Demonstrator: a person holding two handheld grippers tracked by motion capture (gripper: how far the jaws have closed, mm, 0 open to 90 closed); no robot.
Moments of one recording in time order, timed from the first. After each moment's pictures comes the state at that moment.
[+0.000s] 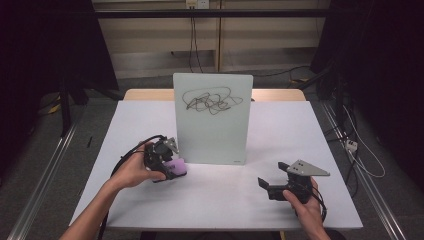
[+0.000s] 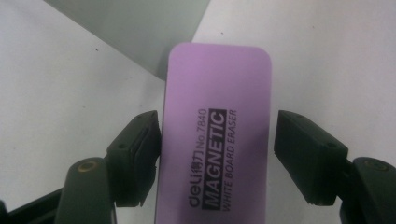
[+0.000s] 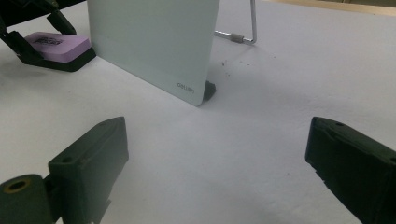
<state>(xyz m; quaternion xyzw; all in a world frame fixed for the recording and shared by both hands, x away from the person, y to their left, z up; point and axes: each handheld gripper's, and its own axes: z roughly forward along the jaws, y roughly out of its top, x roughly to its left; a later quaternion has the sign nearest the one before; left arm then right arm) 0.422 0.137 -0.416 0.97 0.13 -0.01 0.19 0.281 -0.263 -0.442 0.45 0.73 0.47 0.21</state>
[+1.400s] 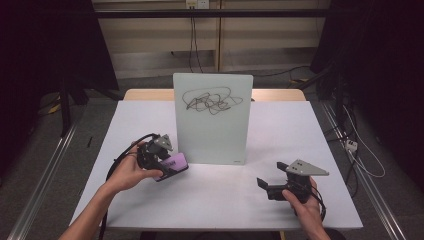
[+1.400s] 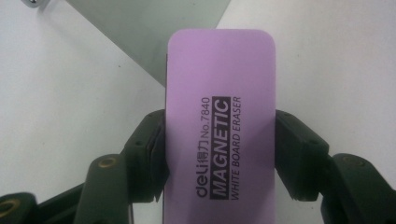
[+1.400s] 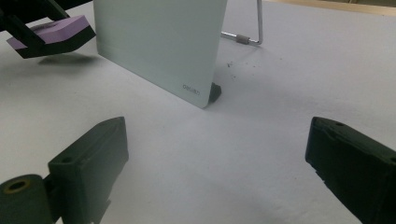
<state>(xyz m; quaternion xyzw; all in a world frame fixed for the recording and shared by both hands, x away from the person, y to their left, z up) 0.411 0.150 -0.403 0.95 0.16 0.03 0.25 0.283 -0.261 -0.441 0.44 0.73 0.48 0.20</state>
